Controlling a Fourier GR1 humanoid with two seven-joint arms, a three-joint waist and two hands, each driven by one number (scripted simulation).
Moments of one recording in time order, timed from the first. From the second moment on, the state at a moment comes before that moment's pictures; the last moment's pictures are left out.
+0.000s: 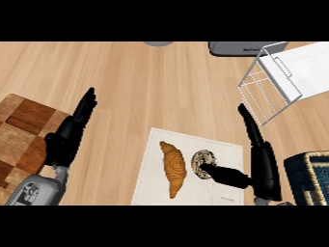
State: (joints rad) left arm -0.18 0.33 -0.29 -1.45 0.13 0.22 0.00; right arm -0.04 -0.27 0.47 -1.64 0.34 -0.62 0.10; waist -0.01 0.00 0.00
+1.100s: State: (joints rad) left arm -0.20 0.29 -0.26 -1.41 0.11 0.19 -0.01; right arm -0.38 -0.14 0.79 -1.87 0.78 0.13 1.14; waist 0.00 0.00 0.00
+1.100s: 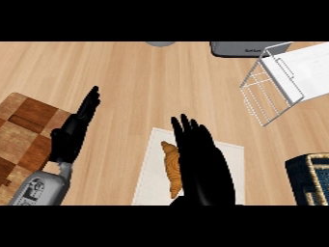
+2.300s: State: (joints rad) left arm -0.19 0.24 -0.24 -1.43 0.04 0.18 0.02; right arm -0.39 -0.02 0.88 -1.74 0.92 0.13 1.17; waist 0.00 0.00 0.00
